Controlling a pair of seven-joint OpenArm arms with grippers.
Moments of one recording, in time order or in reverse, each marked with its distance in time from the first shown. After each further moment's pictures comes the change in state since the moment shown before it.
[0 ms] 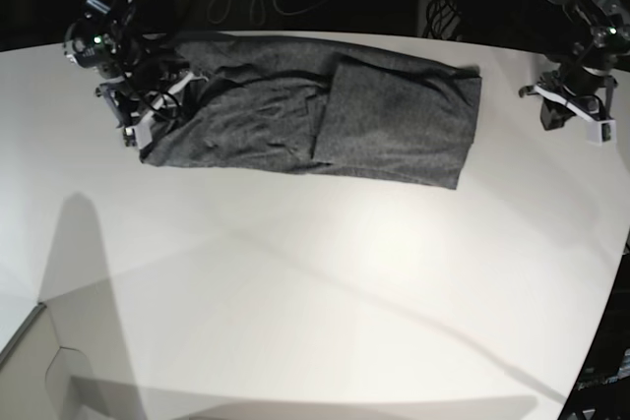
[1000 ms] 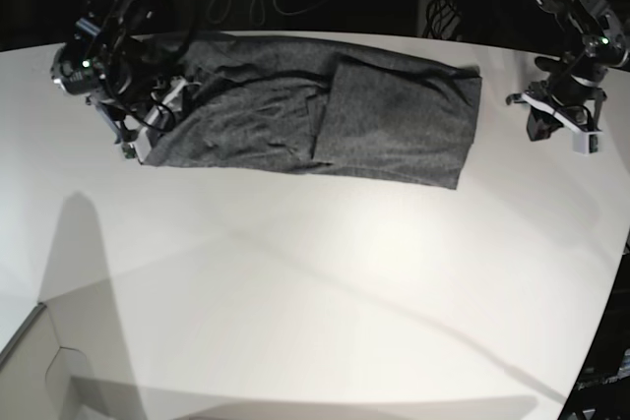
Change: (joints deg) left arm -1.1 0.4 3.5 0.0 0.1 0.0 -0.2; right arm 5.6 1.5 0.3 2.4 0.2 0.0 -19.9
